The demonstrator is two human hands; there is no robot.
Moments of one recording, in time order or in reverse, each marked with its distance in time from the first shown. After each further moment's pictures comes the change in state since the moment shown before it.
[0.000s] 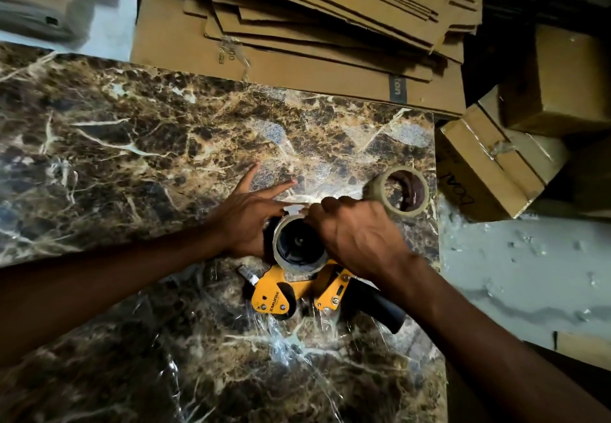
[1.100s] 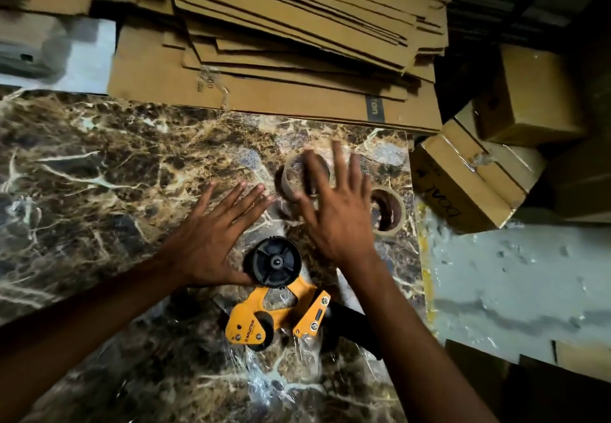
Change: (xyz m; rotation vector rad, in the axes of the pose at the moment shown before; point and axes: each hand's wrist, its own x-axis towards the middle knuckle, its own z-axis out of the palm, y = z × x) left_hand -0.001 0.005 -0.021 0.498 -0.261 -0.136; right_hand 0.032 0.040 0.055 0.367 0.118 0.512
